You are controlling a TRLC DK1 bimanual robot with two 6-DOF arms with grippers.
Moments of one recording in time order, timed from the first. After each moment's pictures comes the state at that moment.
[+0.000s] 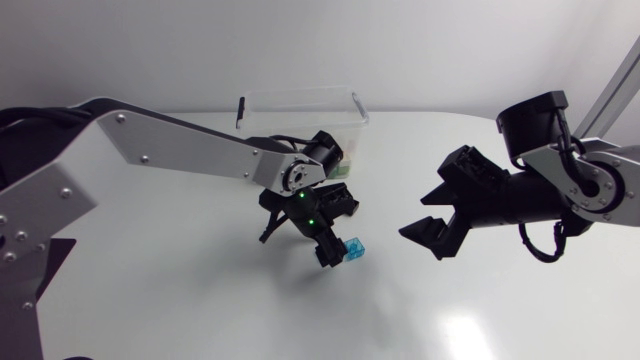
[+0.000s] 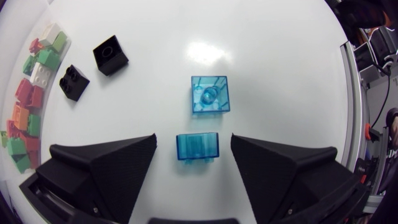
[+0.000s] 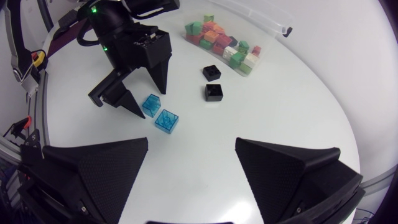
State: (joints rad) left arm -0.68 2.14 1.44 -0.56 0.23 0.47; right arm 0.23 1.30 0.78 -0.41 -0.36 -0.55
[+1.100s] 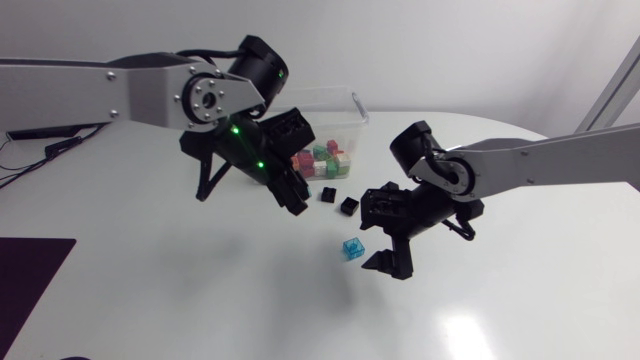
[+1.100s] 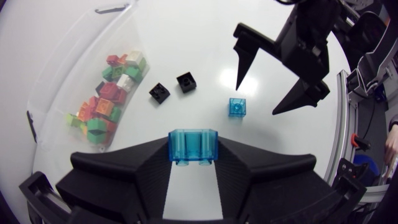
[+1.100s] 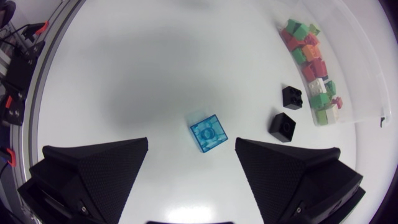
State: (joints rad) left arm -0.57 1.75 1.38 -0.65 0.17 0.46; right arm 0.43 1.75 0.99 -0.48 -0.34 -1.04
